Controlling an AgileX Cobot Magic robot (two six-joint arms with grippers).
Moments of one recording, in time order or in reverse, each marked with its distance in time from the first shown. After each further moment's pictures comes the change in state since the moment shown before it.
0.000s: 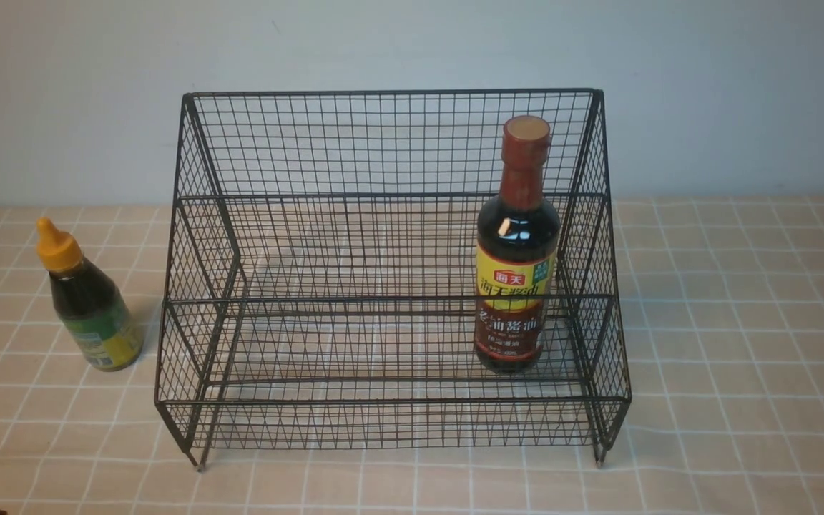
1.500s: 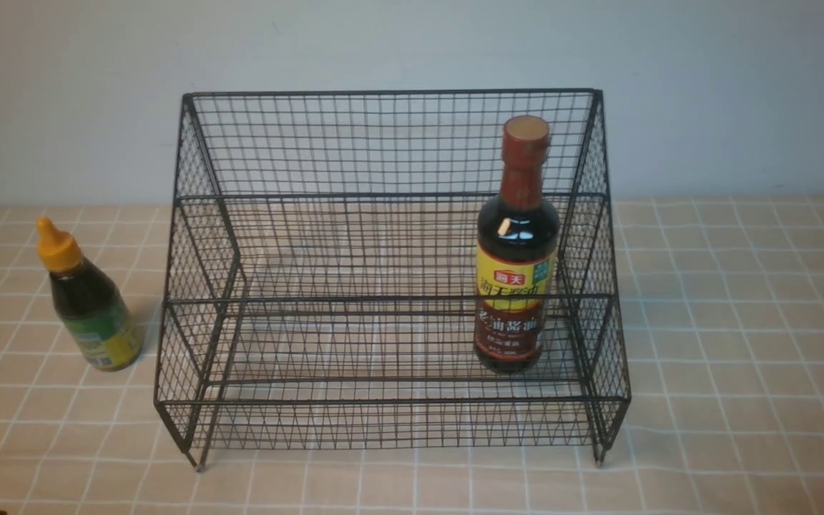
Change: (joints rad) right arm -0.352 -0.682 1.220 -0.180 -0.553 -0.043; left arm 0.000 0.000 0.000 -0.001 -0.001 0.000
